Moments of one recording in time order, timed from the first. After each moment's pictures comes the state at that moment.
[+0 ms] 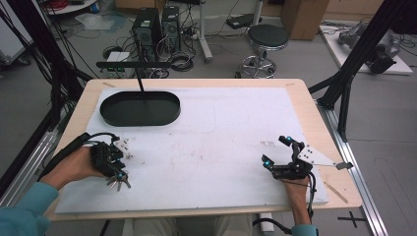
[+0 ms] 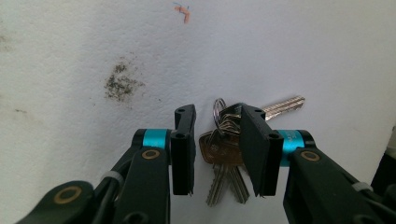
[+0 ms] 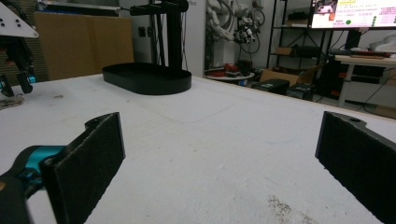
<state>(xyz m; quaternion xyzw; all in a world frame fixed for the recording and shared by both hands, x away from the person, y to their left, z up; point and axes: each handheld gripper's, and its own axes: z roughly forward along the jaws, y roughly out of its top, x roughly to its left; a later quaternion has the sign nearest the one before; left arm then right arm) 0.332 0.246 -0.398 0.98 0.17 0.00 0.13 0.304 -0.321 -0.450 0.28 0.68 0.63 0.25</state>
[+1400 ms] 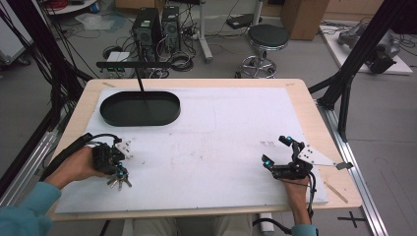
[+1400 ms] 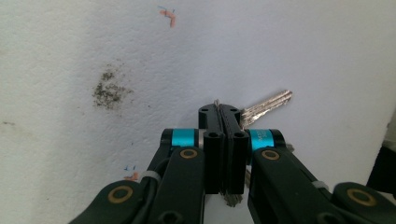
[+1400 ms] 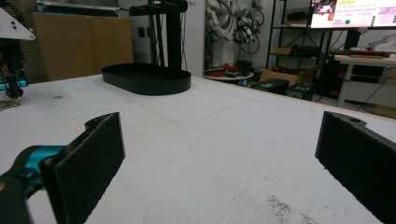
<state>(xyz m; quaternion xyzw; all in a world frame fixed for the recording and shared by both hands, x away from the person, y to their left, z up) 0.329 0.242 -0.399 0.98 0.15 0.00 0.14 0.304 -0.321 -0.450 0.28 0.68 0.63 0.26</state>
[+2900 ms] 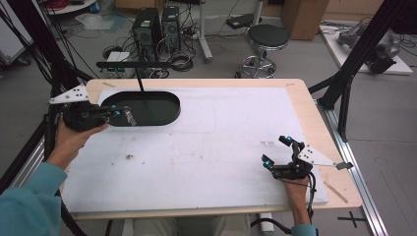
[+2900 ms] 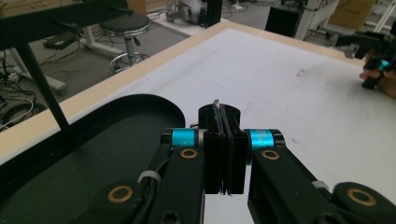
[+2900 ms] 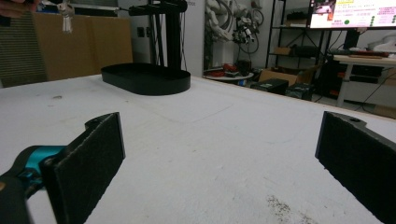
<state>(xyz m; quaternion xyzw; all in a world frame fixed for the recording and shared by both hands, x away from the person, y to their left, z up) 0.367 0.294 -0.311 0.77 0.29 0.16 0.55 0.304 -0.321 -0.450 0.29 0.68 0.63 0.26</state>
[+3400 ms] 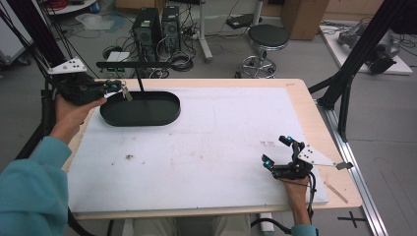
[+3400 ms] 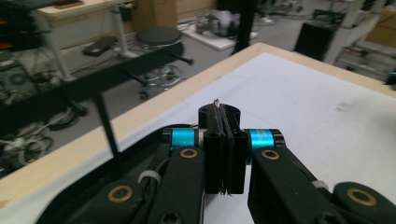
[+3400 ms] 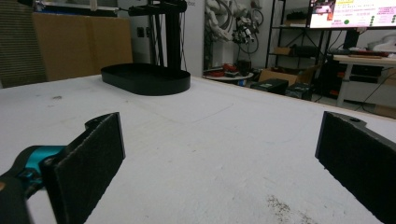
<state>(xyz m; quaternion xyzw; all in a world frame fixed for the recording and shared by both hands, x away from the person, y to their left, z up) 0.413 0.296 -0.272 0.75 0.33 0.20 0.53 0.304 -0.321 -0.450 0.29 0.67 0.63 0.26</state>
